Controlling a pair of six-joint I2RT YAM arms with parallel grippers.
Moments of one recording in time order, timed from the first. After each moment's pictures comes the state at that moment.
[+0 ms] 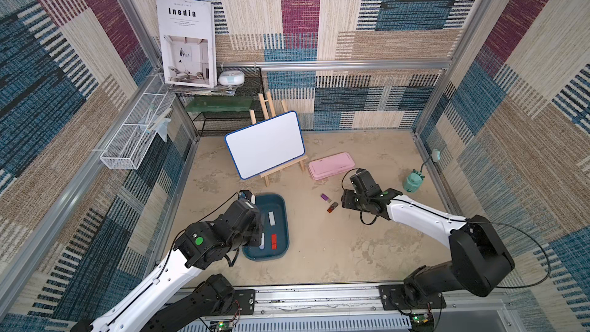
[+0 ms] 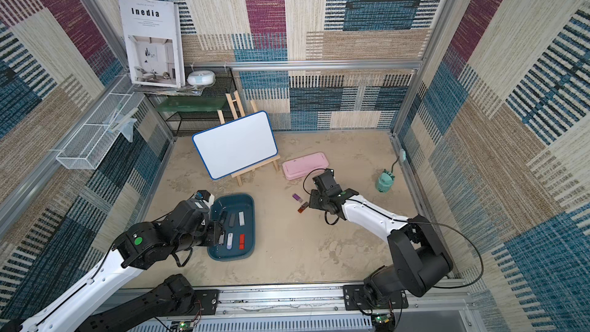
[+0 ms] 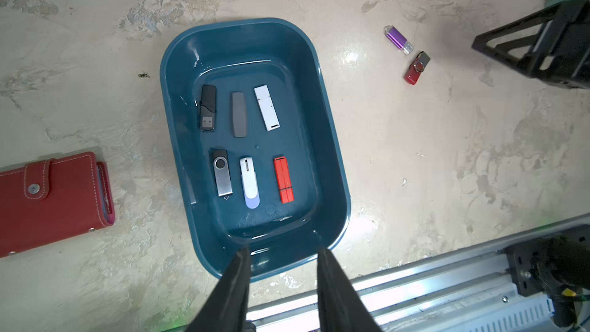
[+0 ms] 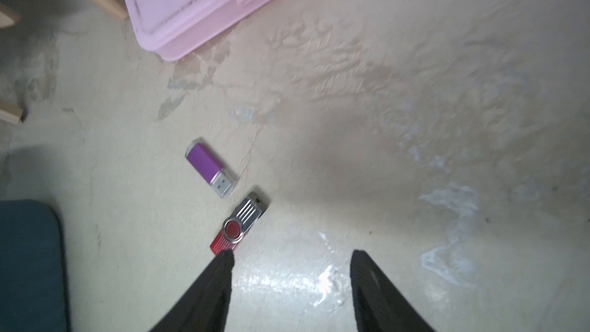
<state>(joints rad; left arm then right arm) -0.73 0.79 0.94 -1.12 -0.16 -0.61 0.58 1.47 0.85 -0.38 0.10 0.64</state>
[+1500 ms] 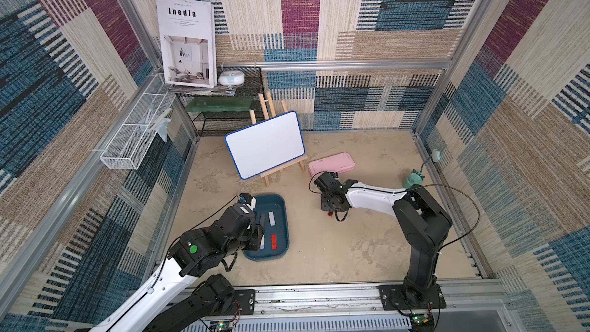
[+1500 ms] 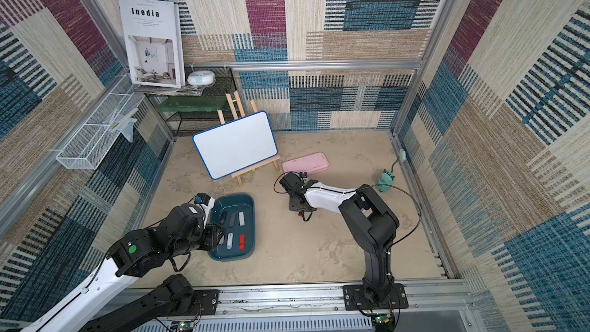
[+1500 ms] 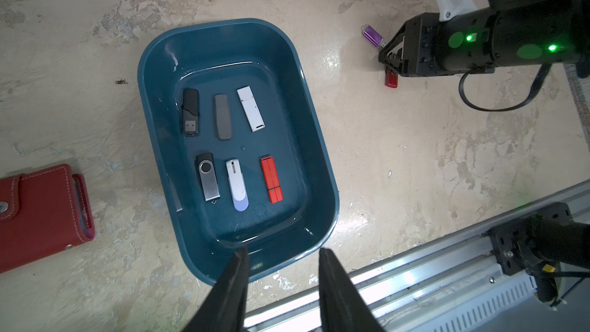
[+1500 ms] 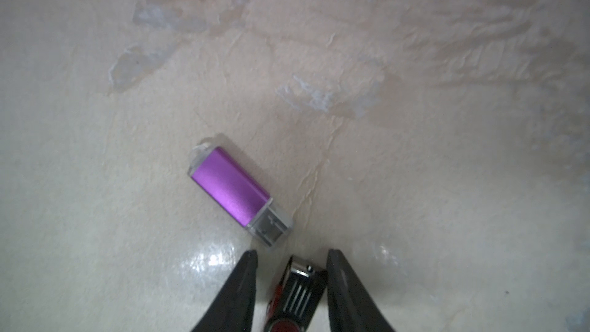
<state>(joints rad) -0.73 0.73 0.89 -1.08 -0.11 -0.58 0.74 1.90 1.17 -0.53 0.26 0.70</state>
